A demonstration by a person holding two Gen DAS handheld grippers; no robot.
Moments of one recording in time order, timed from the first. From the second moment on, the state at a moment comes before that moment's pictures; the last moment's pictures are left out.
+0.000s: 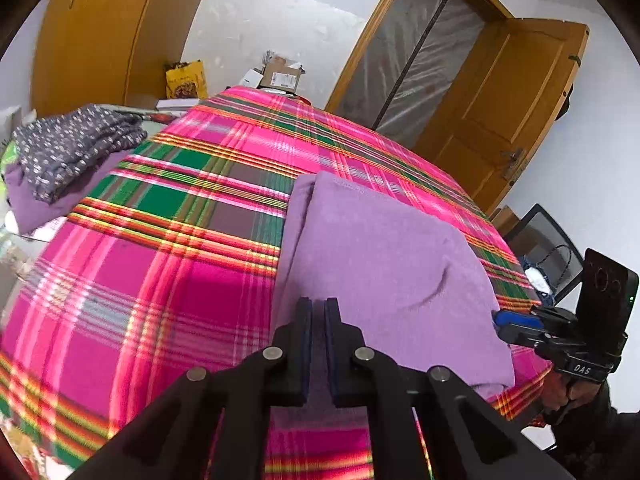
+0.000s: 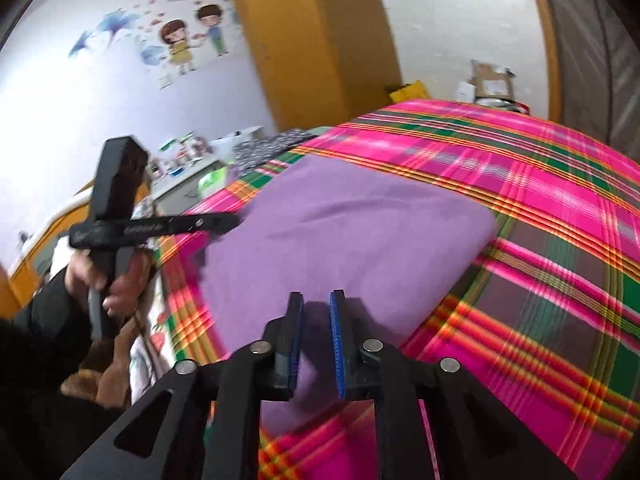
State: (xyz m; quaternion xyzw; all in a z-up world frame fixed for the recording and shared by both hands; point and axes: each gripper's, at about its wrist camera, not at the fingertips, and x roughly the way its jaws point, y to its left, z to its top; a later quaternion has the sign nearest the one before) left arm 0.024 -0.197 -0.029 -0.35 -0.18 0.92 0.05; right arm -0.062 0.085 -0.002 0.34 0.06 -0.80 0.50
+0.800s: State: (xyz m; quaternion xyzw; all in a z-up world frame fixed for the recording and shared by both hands) left arm 0.020 -0.196 -0.033 -0.36 -0.18 0.92 0.03; right arm -0.080 0.072 0.007 0.36 0.04 -0.81 0.46
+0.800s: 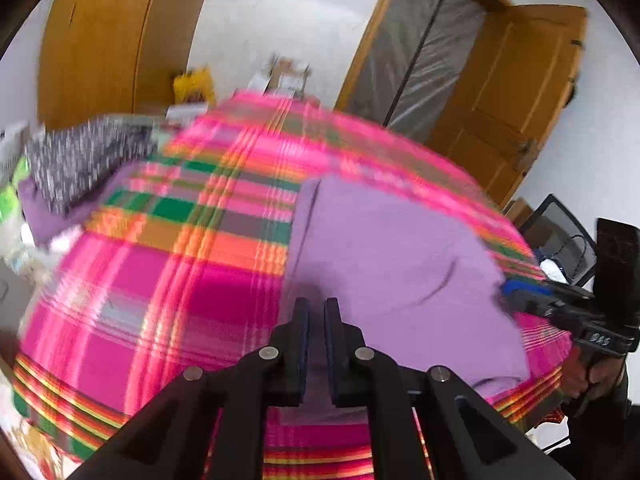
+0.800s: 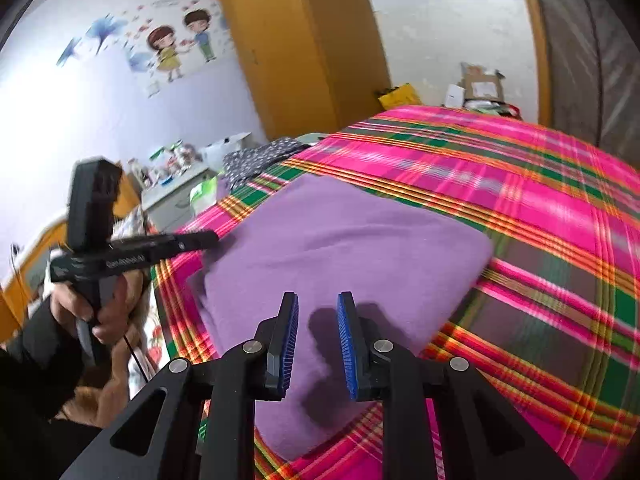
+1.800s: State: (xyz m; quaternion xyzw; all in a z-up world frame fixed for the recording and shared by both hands) left arm -0.004 -0.190 -0.007 -0.38 -0.16 0.91 -0.03; right arm -0.095 0.137 -0.015 0.45 -0.13 -0.77 0.42
